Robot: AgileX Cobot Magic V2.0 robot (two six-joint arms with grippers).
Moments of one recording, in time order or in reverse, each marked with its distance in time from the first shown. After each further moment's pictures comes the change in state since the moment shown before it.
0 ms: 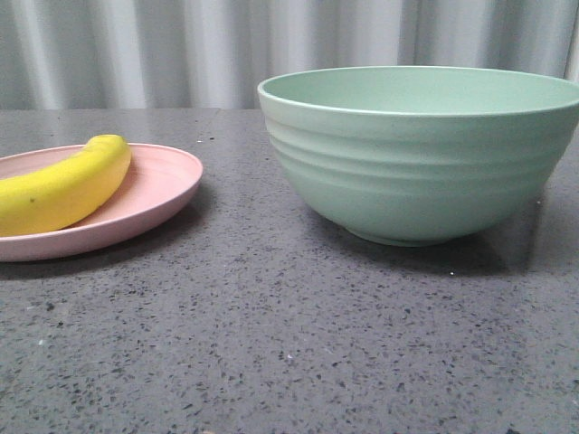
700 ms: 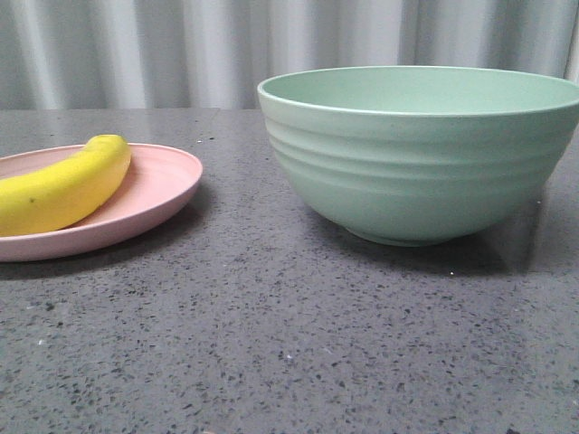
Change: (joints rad) left arm 0.000 0.269 -0.021 -0.038 -0.237 0.000; right arm 0.000 0.135 -0.098 0.006 0.045 0.000
